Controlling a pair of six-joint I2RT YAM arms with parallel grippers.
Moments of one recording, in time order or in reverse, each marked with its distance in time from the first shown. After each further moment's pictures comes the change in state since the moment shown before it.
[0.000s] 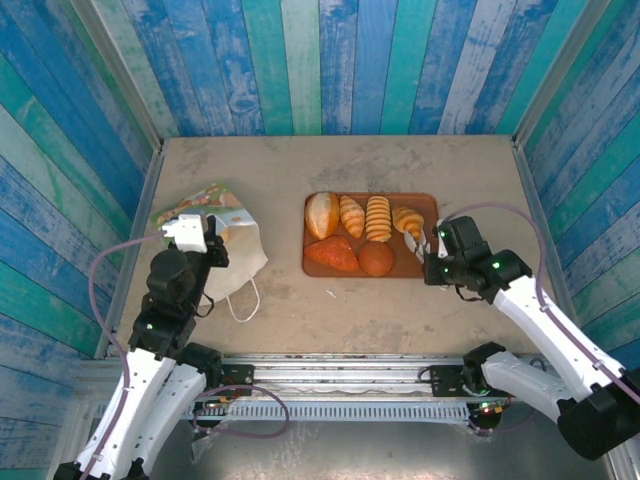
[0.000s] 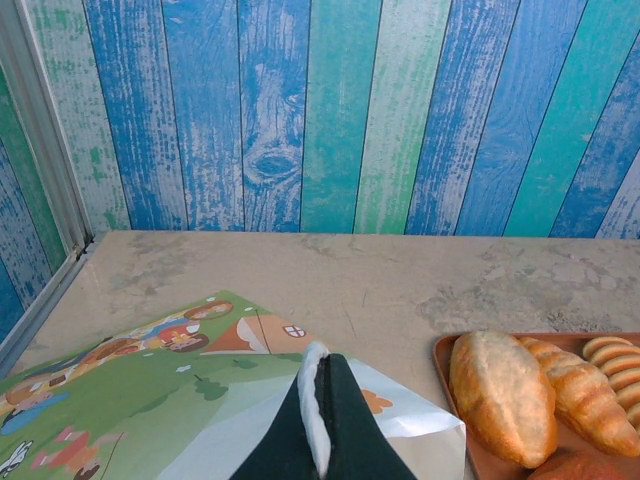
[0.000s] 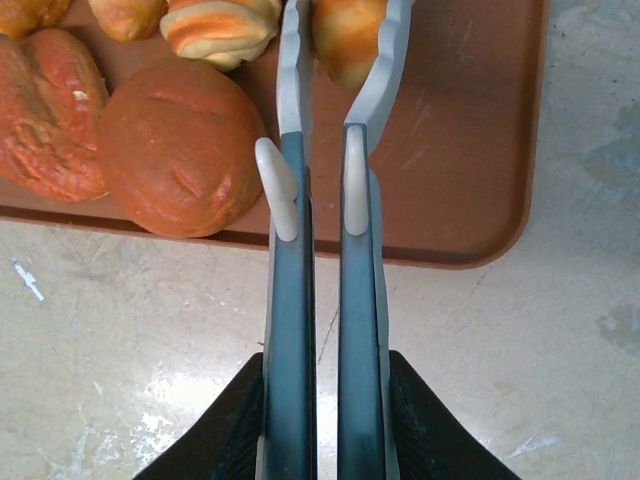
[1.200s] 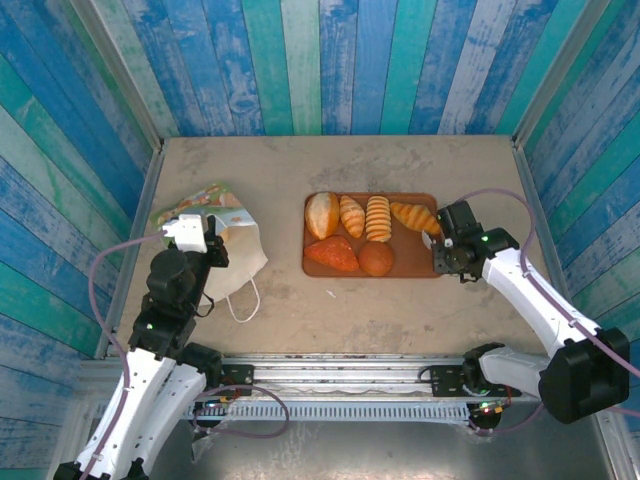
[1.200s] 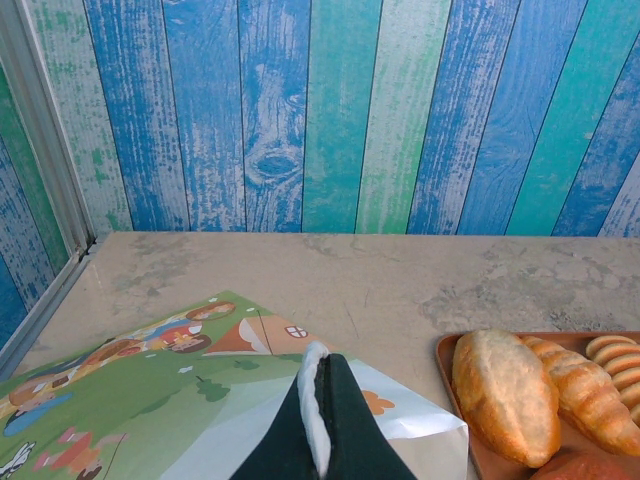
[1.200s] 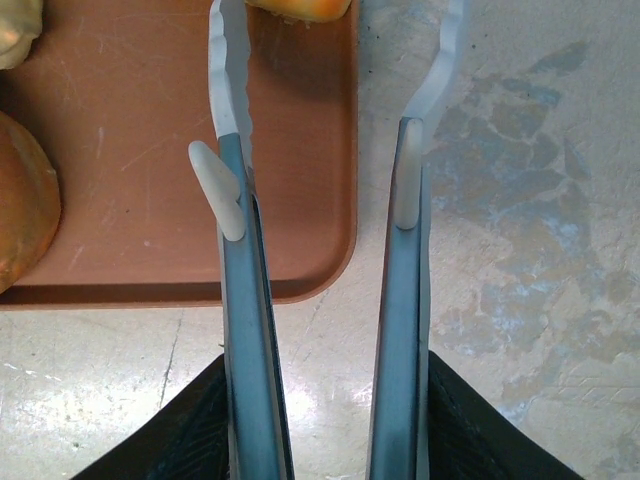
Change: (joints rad) left arm 0.000 0.000 0.000 0.000 -0.001 0.007; right arm -0.097 0.182 0.070 -0.043 0.196 -0.067
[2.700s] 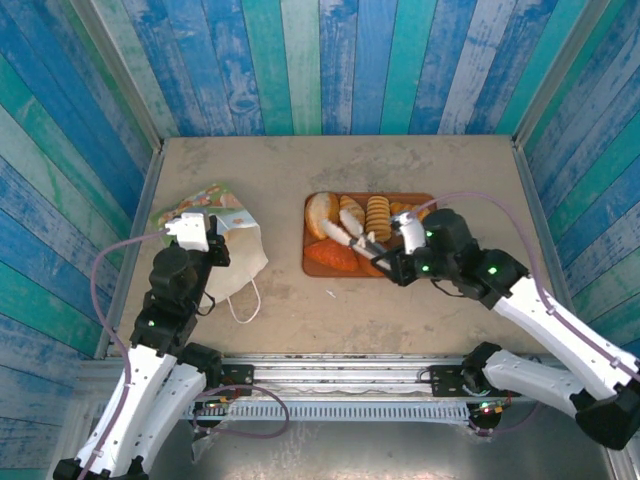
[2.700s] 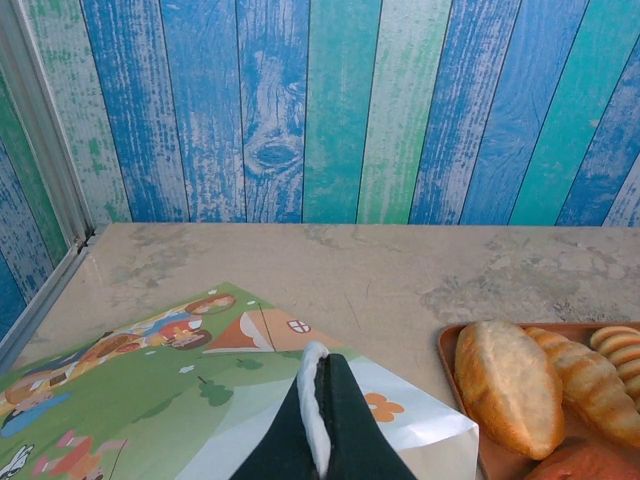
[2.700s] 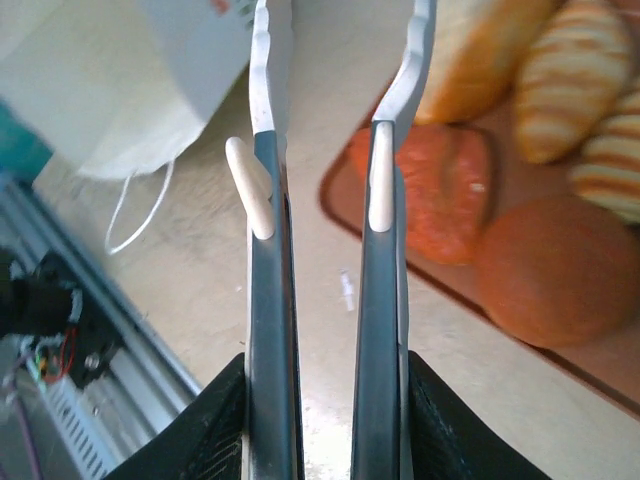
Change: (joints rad) left arm 0.000 0.026 0.000 0.000 0.000 0.000; right arm 0.400 -0.179 0.057 0.253 -0.476 0.003
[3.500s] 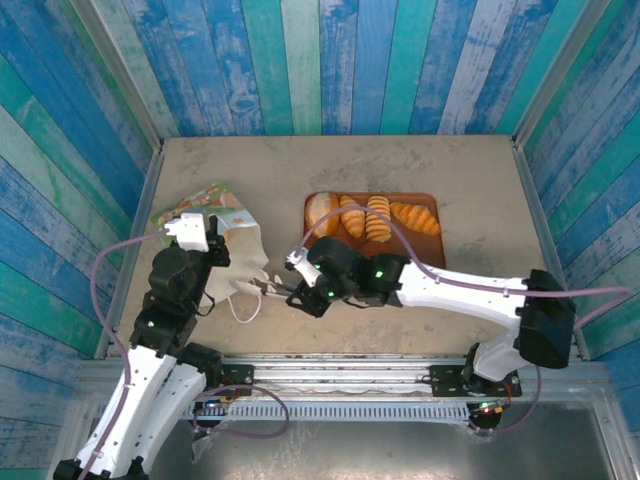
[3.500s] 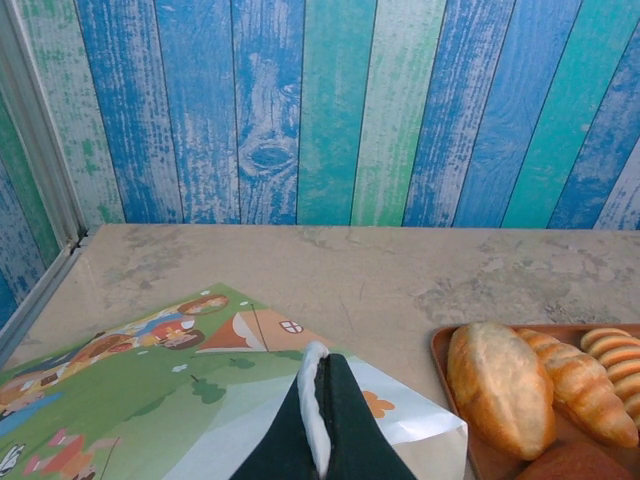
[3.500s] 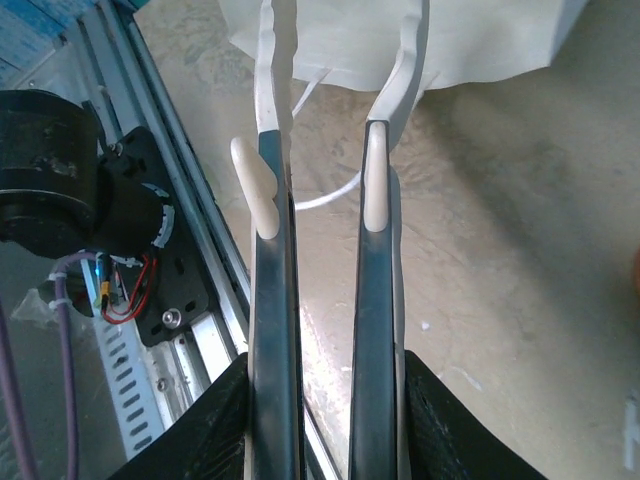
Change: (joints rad) left arm 0.000 -0.006 0.000 0.000 0.020 -0.013; right arm 0.436 0.550 0.228 0.245 0.077 -0.007
